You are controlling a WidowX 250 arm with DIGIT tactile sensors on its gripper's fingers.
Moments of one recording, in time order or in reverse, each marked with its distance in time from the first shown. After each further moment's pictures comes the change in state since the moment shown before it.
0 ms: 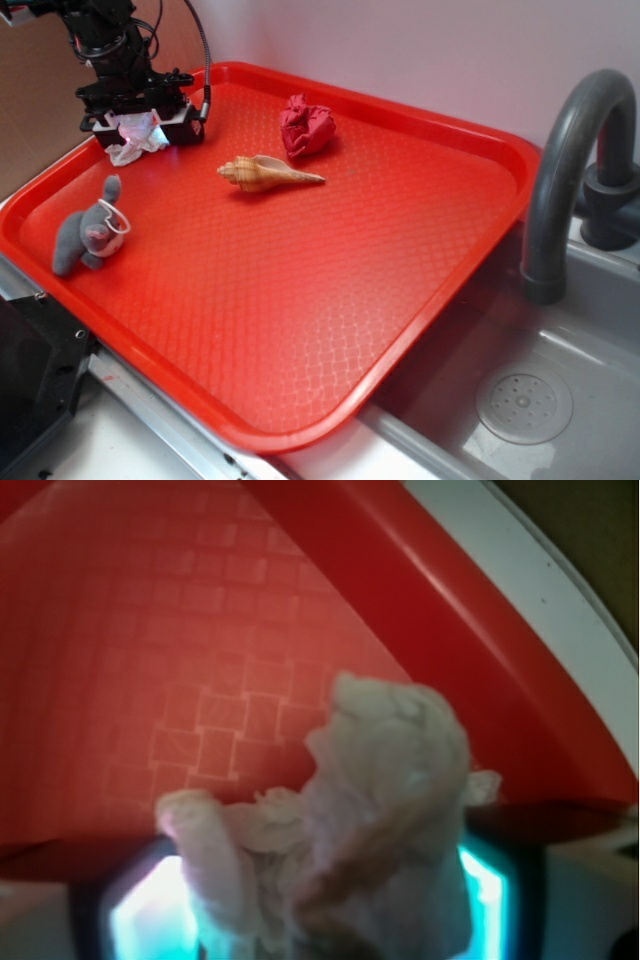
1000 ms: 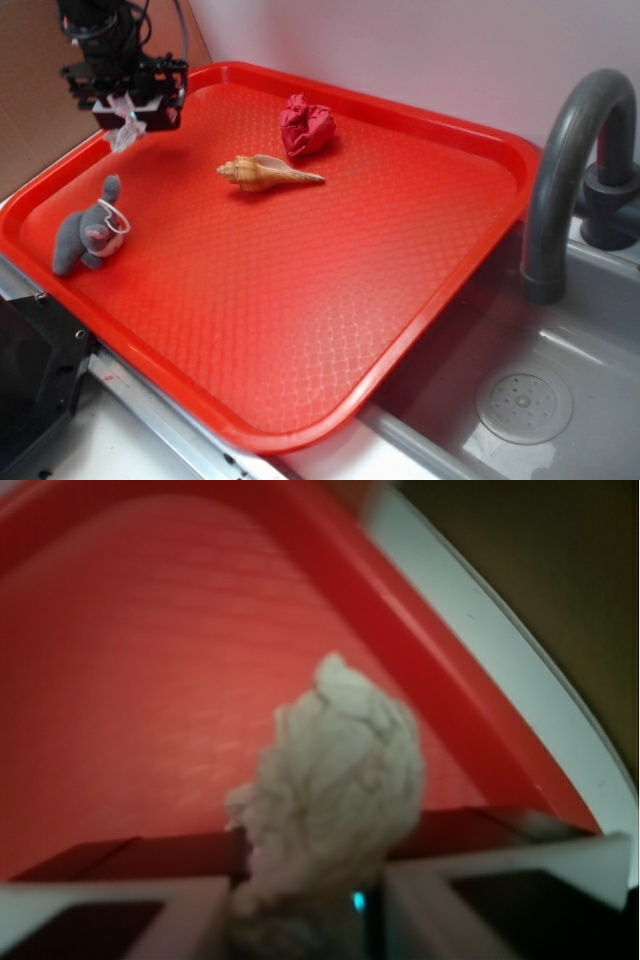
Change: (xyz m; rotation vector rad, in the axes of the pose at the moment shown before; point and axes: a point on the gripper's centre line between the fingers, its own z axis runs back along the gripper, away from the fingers) arm -0.015 -0.036 0.057 0.027 -0.085 -0.143
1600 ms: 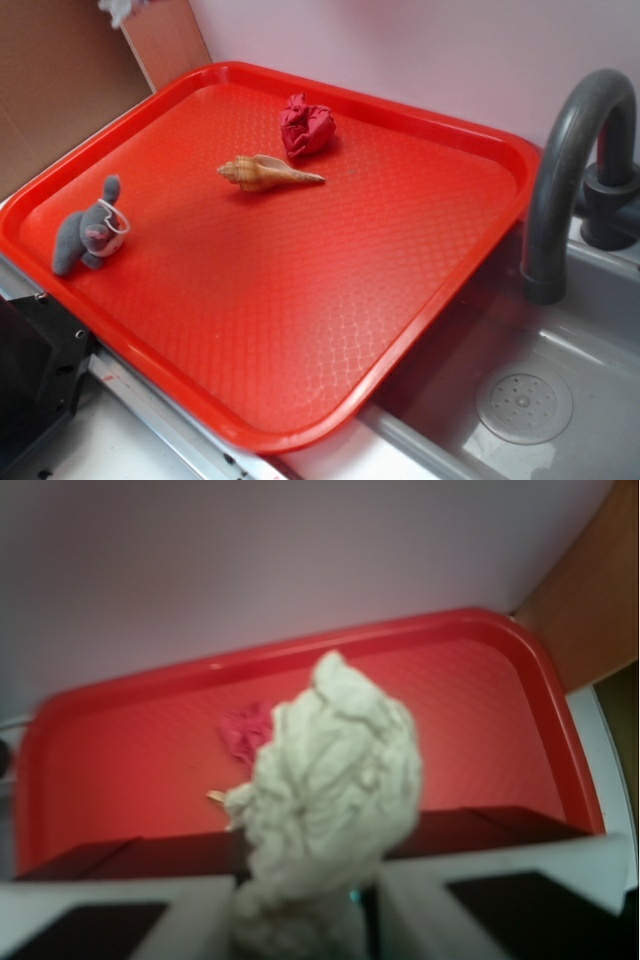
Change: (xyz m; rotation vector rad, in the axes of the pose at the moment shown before) arm -0.018 -0.063 0.140 -0.304 -0.041 -0.310
